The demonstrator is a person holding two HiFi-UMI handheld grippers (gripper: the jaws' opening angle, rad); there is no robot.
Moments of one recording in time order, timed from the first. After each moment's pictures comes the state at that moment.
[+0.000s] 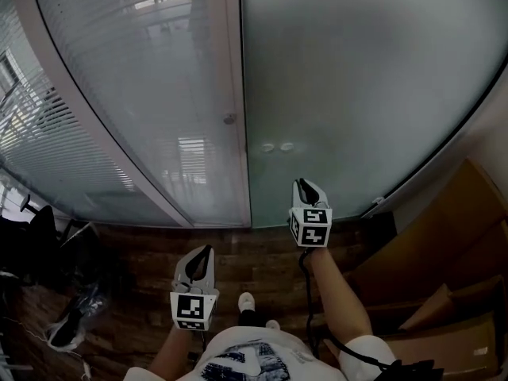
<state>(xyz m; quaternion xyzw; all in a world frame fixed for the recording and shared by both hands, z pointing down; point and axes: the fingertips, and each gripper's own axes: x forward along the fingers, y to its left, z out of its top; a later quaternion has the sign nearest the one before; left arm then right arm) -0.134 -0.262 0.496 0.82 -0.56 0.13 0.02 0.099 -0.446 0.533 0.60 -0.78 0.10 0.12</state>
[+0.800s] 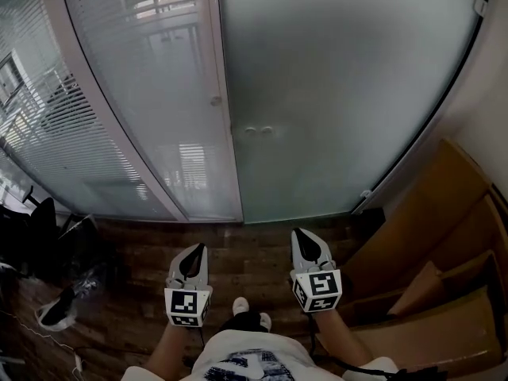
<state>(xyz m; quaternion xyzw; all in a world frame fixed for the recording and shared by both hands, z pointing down) -0.095 -0.164 0.476 0.82 -0.57 0.12 0.02 0.124 -0.195 0.474 0.56 -0.83 0.07 0.06</state>
